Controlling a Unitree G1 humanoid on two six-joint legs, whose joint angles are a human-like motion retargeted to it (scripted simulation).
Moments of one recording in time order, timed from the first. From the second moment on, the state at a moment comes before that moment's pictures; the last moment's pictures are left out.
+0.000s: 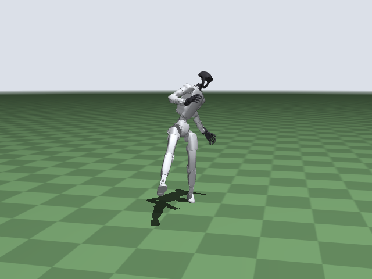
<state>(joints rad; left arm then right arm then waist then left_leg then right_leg) 0.38 0.59 0.10 0.30 -0.25 -0.16 0.24 0.28 -0.43 -0.25 -0.31 0.17 -0.22 -0.50 0.29 -0.05 0.52 0.25 0.23 -0.68 0.41 -0.36 -0.24 -0.23 -0.49 -0.51 0.06 0.08 0.24</state>
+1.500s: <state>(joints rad) 0.18 0.70 -0.46 -0.17 -0.42 -0.22 0.19 -0.64 -0.74 0.09 0.36 0.72 -0.23 -0.53 0.17 0.11 0.41 -0.09 0.19 0.07 0.16 -0.24 -0.14 -0.23 -0.24 -0.17 0.72 -0.27 0.05</state>
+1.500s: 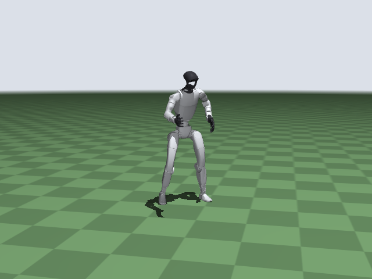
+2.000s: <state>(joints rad) -0.07 0.46 -0.26 0.24 -0.03 -0.10 0.27 0.01 -0.45 0.27 -0.19 0.29 -0.17 -0.28 -0.03 -0.03 0.14 0.10 0.20 0.29 0.86 -0.21 -0.01 -0.02 -0.19 -0.25 0.15 -0.23 0.01</state>
